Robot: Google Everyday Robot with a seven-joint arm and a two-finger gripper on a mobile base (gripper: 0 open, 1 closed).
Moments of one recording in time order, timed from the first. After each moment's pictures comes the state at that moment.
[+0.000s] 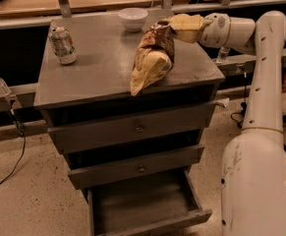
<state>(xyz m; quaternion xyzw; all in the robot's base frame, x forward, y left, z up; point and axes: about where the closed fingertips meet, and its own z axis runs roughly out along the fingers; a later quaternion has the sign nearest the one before) 0.745 -0.111 0.958 -0.68 -0.15 -0.28 0.66</state>
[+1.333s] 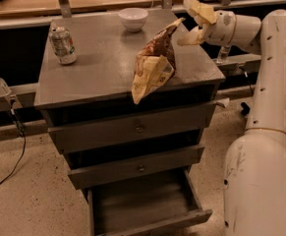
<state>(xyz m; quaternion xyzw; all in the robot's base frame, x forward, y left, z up) 0.744 -0.122 0.968 -0.68 -0.14 -0.29 0.66</state>
